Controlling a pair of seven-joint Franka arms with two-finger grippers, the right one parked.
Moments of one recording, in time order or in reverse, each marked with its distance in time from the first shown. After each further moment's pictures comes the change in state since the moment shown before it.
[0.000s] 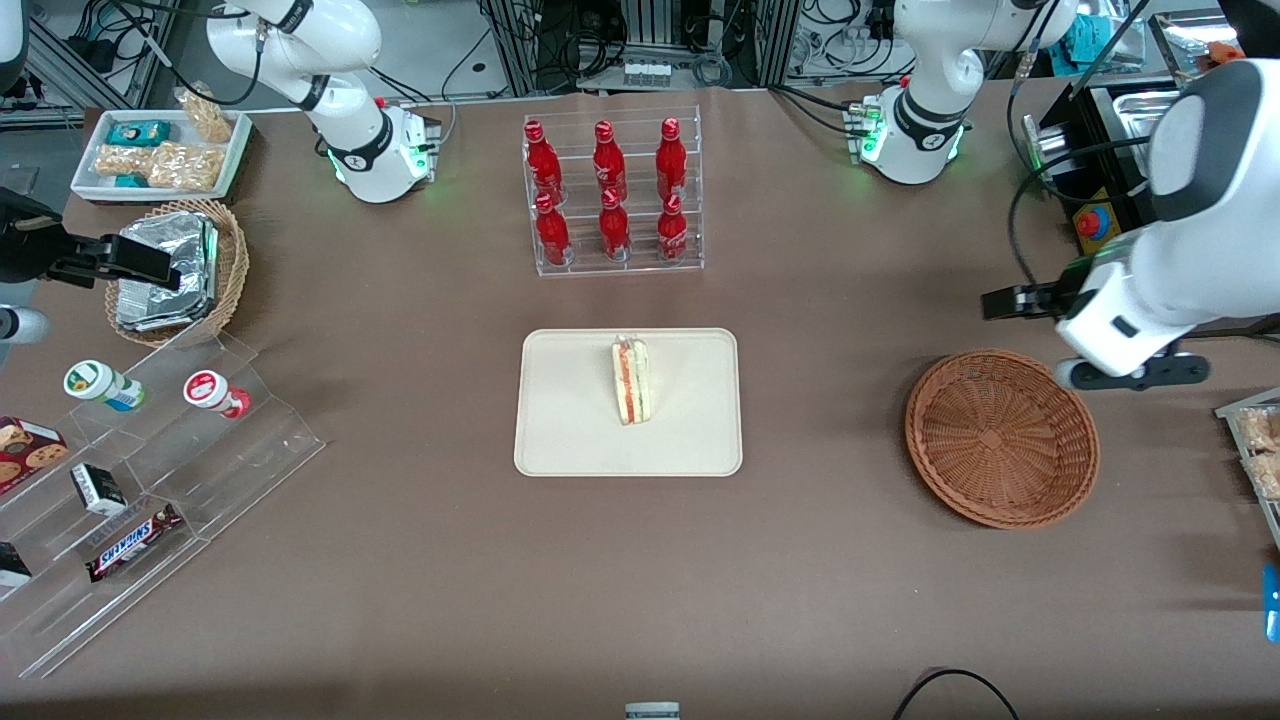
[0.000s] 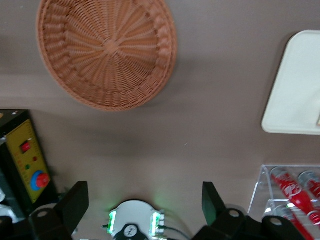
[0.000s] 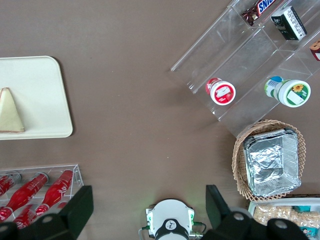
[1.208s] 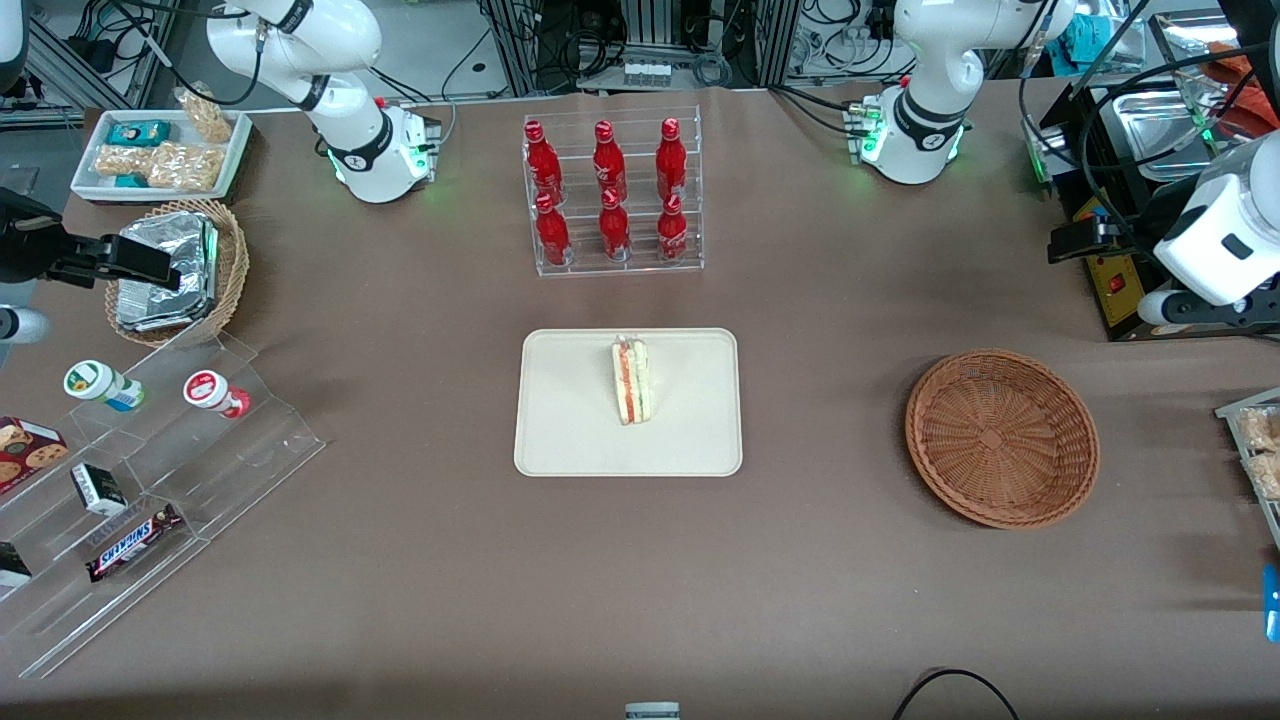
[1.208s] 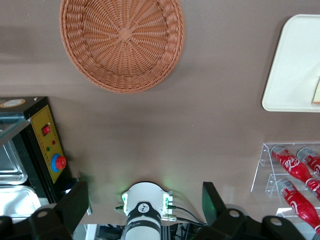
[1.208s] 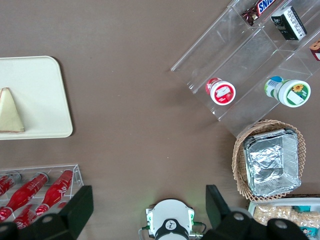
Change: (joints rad) arm 0.068 -0.057 -0.026 0.084 -0.001 -0.134 0.031
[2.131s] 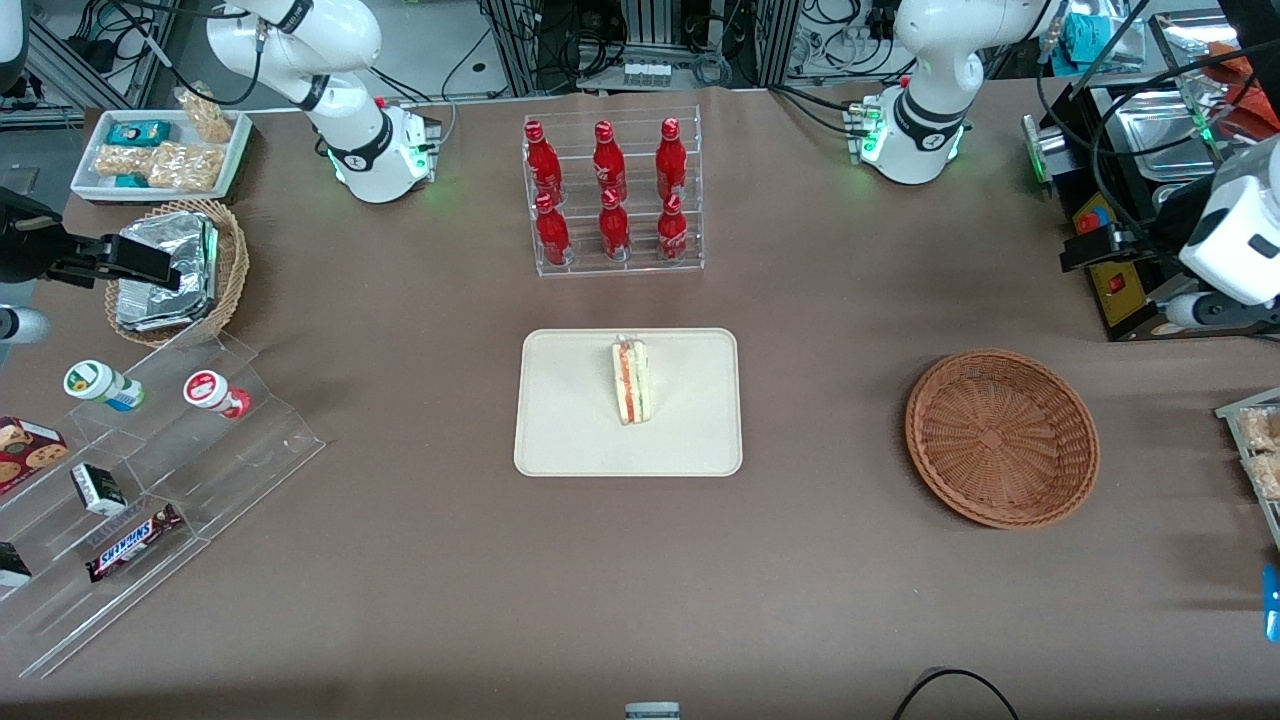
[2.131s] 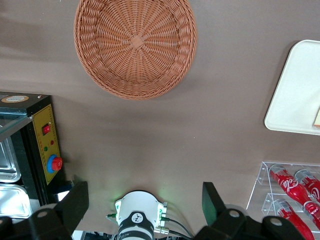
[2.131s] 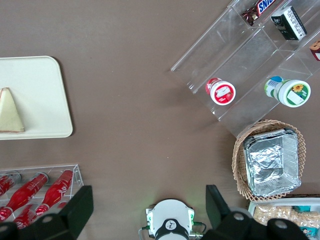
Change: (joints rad) arm 0.205 -0.062 -0.191 -0.104 0.014 0.096 -0.051
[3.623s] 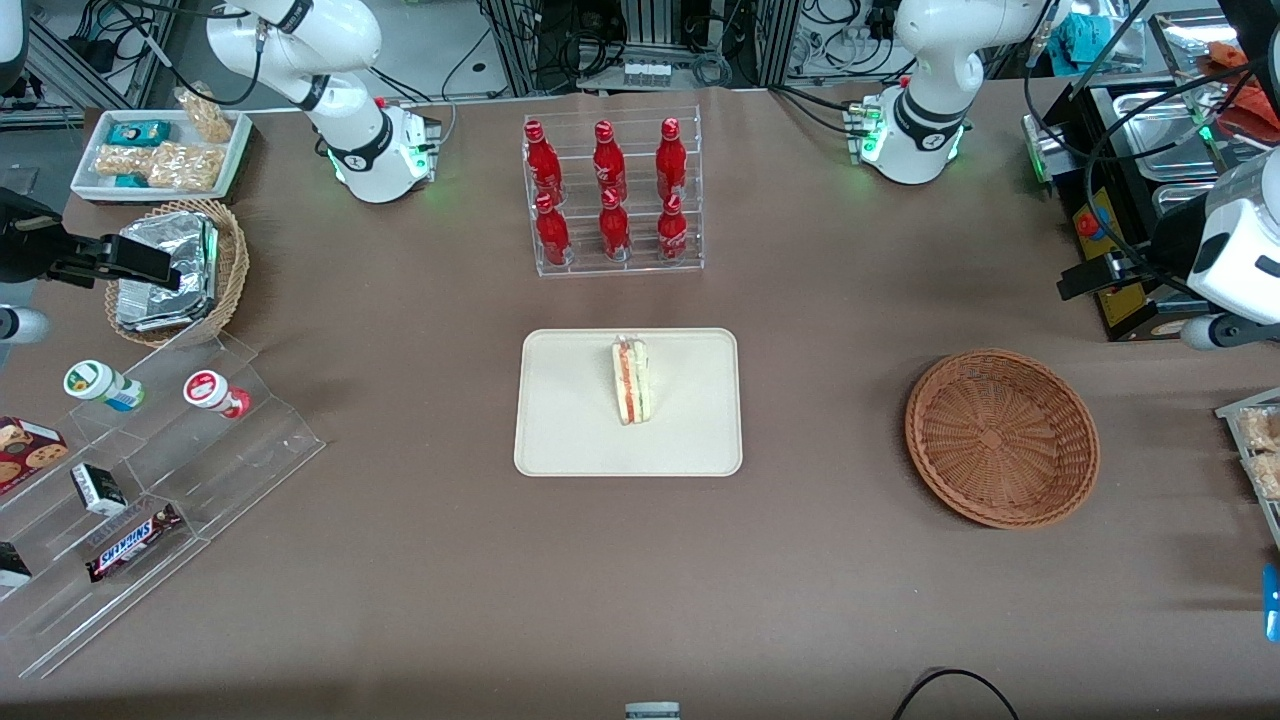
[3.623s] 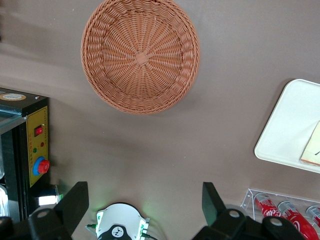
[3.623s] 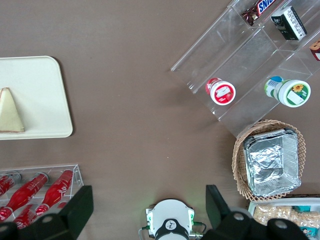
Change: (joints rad) arm 0.000 0.033 -0.007 0.028 0.000 0.057 -0.138
